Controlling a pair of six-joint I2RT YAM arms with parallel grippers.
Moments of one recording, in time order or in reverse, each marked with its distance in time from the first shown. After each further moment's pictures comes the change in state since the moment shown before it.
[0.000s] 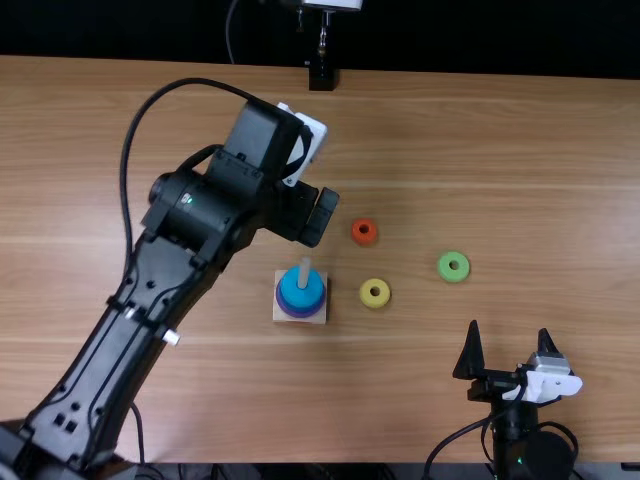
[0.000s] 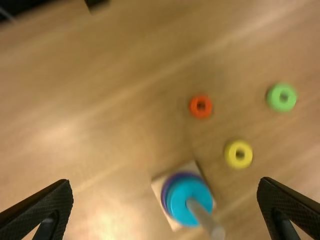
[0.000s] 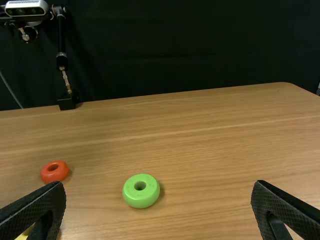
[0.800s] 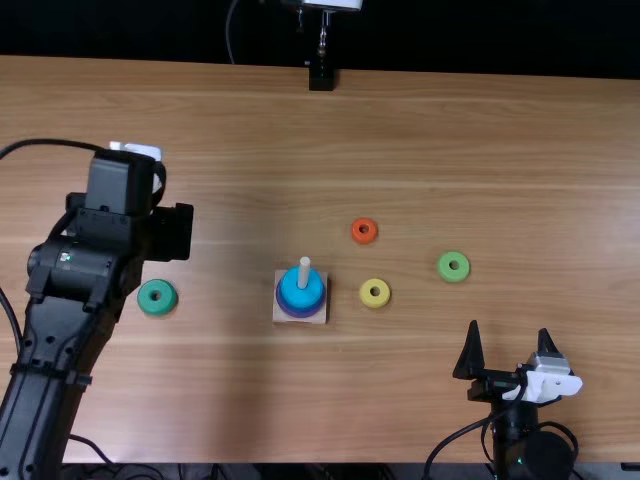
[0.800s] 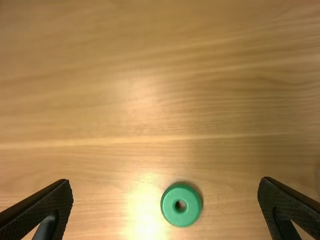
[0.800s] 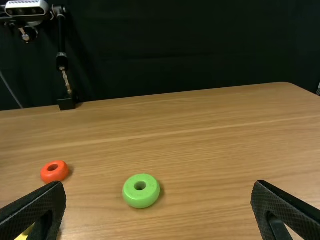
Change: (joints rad) left arm 0.353 -0.303 -0.580 0.220 -0.235 -0.001; right arm 0.000 0.000 0.000 0.000 0.000 0.000
